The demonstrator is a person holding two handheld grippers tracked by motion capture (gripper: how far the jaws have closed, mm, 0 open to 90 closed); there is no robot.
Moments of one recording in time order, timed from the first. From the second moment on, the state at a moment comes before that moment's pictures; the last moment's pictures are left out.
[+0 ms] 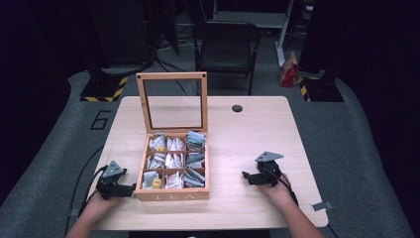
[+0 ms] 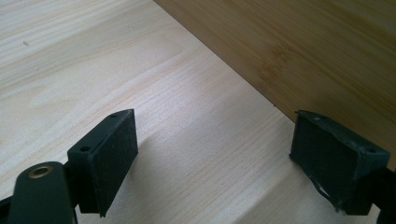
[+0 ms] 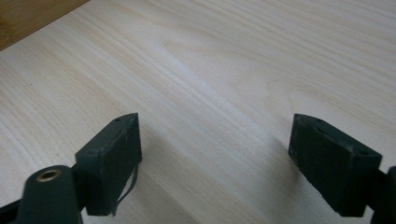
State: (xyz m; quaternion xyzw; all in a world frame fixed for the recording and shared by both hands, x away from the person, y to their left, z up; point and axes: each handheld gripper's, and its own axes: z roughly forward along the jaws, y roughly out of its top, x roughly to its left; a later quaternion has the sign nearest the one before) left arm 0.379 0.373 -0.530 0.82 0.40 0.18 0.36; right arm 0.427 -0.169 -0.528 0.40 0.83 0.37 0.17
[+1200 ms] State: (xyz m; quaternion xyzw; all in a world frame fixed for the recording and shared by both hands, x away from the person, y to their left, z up) left arm 0.379 0.373 -0.530 0.82 0.40 0.18 0.36; right arm 0.424 -0.168 -0.524 0.39 0.83 0.37 0.17
